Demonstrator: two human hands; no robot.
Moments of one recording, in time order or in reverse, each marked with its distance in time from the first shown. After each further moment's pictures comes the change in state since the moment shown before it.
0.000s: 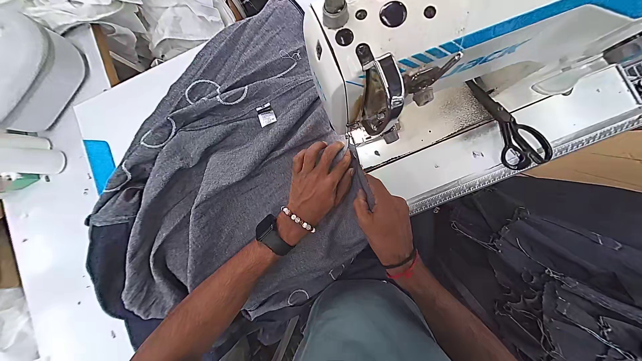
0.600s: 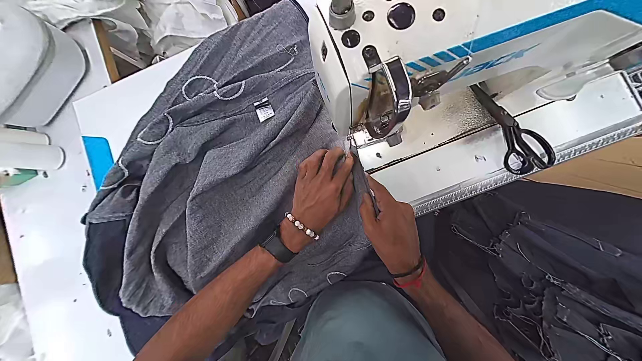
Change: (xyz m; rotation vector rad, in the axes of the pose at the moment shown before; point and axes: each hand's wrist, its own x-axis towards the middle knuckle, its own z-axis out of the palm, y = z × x) left_hand -0.003 0.005 0.003 -0.001 0.021 -0.027; right_hand -0.003 0.008 -0.007 0.064 -0.024 -0.046
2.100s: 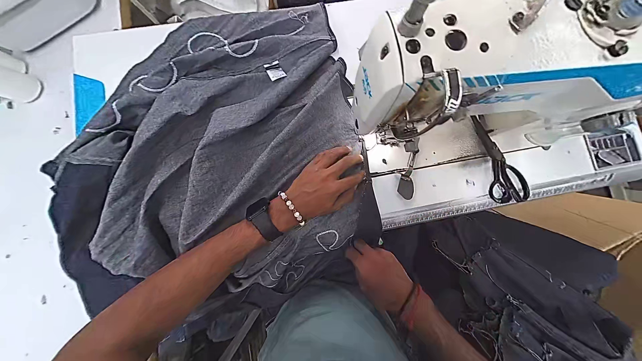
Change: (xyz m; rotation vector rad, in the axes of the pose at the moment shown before) left_hand -0.007 -0.016 0.000 -0.264 0.003 0.254; right_hand -0.069 0.051 -0.014 -0.298 -0.813 -0.519
